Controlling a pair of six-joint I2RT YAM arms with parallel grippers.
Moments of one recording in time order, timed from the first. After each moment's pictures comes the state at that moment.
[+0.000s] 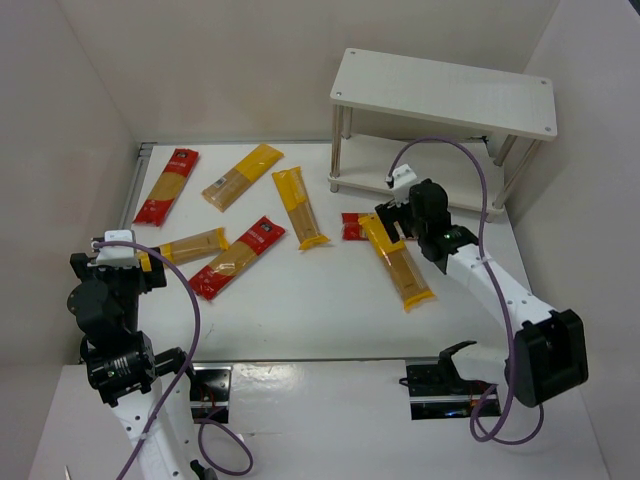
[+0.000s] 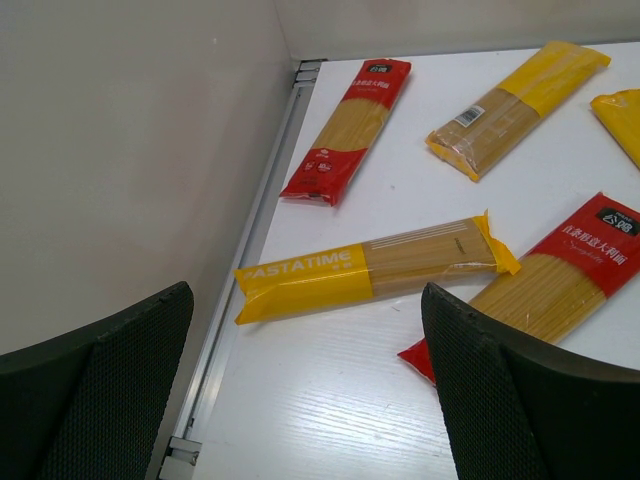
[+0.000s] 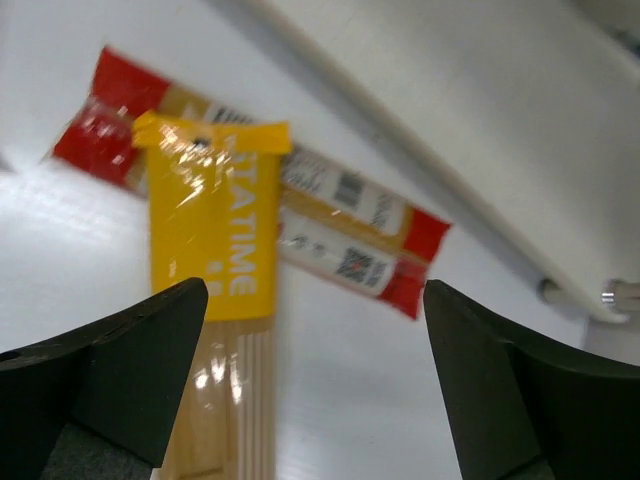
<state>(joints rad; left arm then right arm) 0.47 0.30 0.76 -0.58 0.18 0.23 0.34 1.20 0.87 -0.18 0.22 -0.27</state>
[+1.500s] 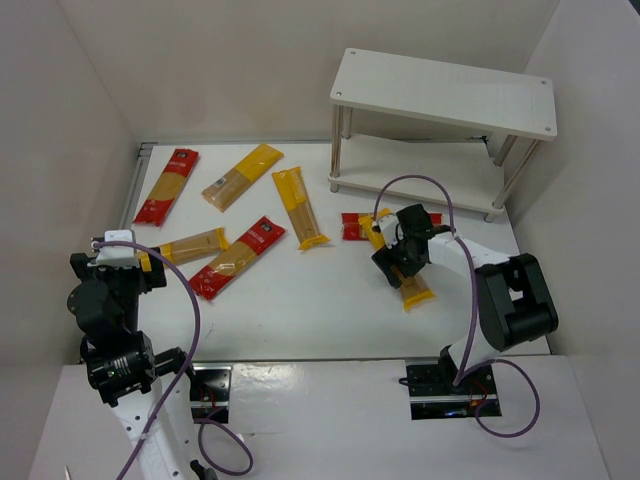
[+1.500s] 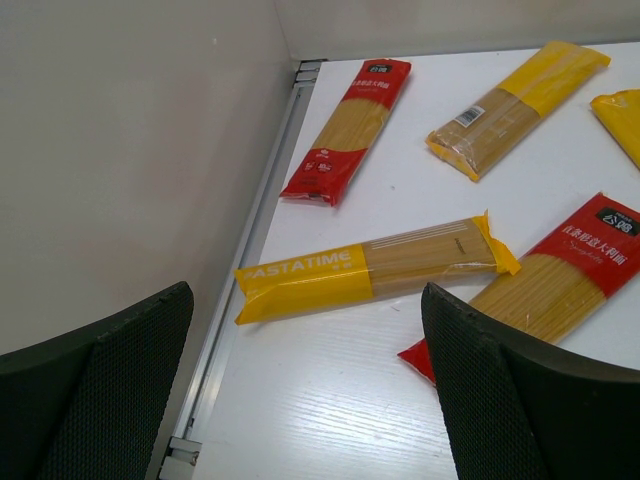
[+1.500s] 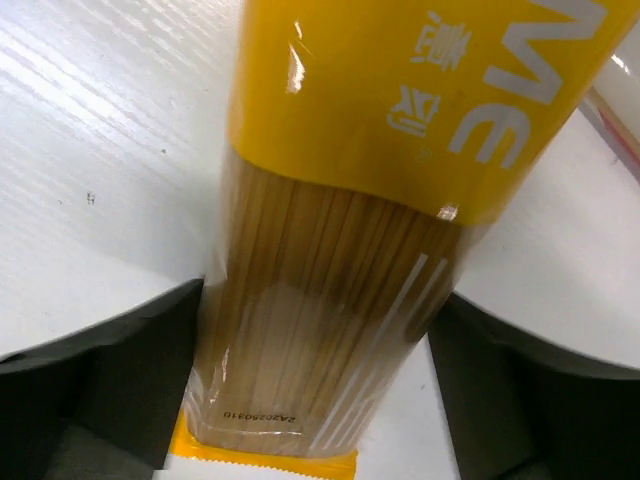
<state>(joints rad) 0.47 0.30 0.76 -0.58 0.18 0.23 0.28 1.53 0.80 -0.45 -0.08 -0.39</state>
